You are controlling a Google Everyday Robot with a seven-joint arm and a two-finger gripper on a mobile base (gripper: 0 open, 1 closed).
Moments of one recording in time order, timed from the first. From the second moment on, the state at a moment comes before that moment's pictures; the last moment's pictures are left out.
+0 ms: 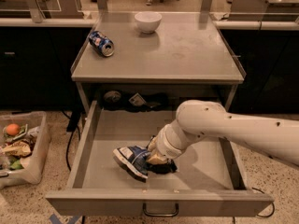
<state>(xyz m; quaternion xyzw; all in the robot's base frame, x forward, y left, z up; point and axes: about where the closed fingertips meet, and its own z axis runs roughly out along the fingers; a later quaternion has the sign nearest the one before) 0.503 -0.018 0.630 -0.64 0.73 0.14 0.21</state>
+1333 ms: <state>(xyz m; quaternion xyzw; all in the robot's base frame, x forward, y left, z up) 0.571 -0.005 0.865 -0.66 0.62 0.22 0.37</state>
